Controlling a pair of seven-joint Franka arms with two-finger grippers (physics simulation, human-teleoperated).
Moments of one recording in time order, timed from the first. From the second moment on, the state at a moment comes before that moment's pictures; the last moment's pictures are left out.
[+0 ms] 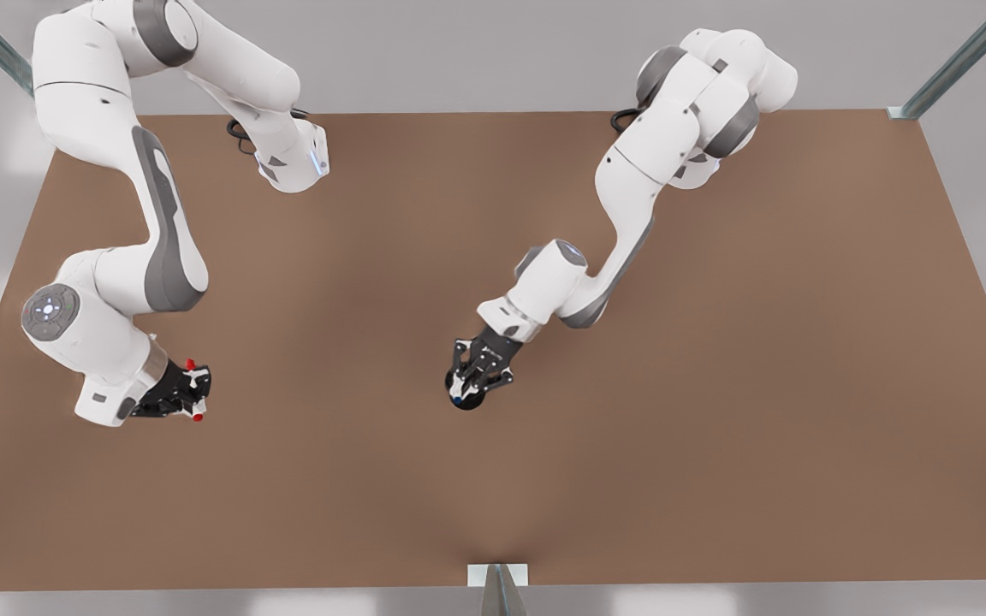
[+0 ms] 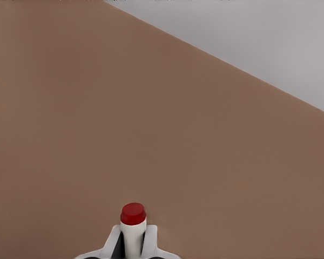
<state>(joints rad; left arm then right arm) -0.58 0.82 -0.22 -1.53 -0.17 3.36 -0.21 -0.39 0.42 0.50 -1.59 -0.17 2.11 -0.36</state>
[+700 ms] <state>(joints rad) -0.50 0.86 -0.22 -1.56 -0.06 3.47 -0.13 -0.19 0.43 0.55 -1.59 -0.17 2.21 -0.01</state>
